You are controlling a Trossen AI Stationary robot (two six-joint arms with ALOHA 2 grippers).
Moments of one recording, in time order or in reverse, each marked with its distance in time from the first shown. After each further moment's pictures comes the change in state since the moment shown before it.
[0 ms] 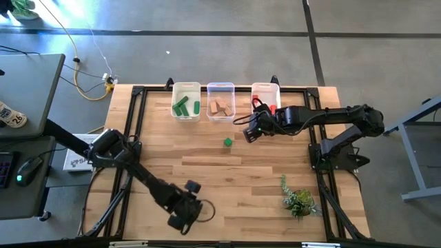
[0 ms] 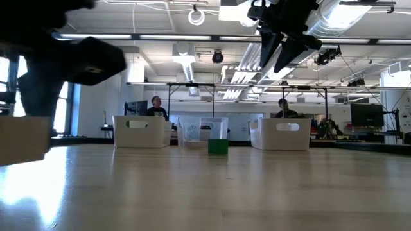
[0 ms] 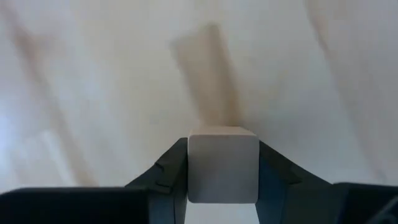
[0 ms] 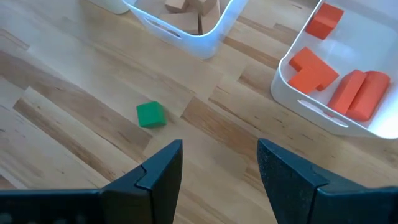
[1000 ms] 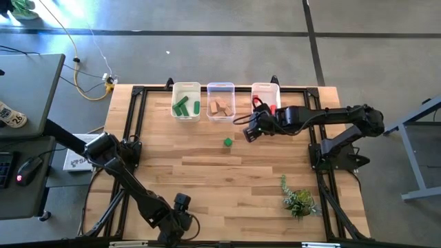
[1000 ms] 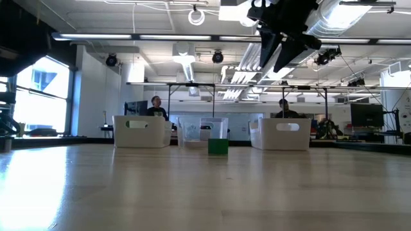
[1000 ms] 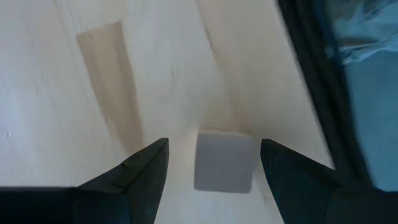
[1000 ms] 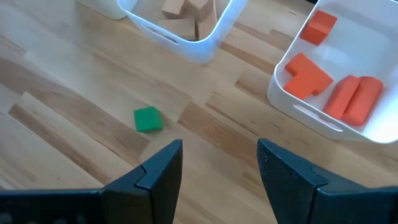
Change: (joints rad) left arm -0.169 -0.006 0.000 0.066 -0.026 -0.237; right arm 0.000 0.000 0.000 0.002 0.024 -0.003
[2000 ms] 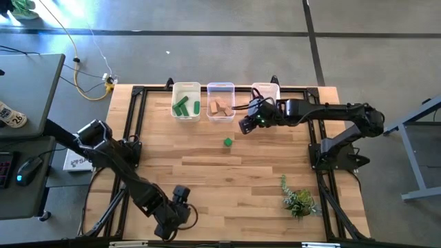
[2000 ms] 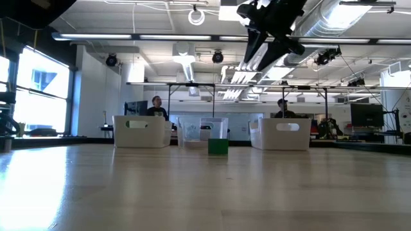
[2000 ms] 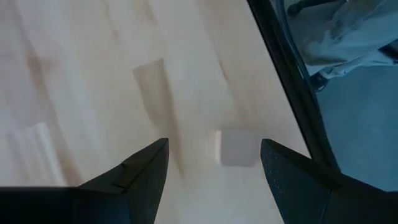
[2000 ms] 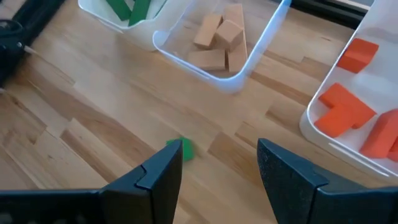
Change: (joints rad) left arm 0.049 -0.184 0.000 -0.096 0.014 0.076; right arm -0.106 -0.001 0.000 0.175 -0.106 -0.105
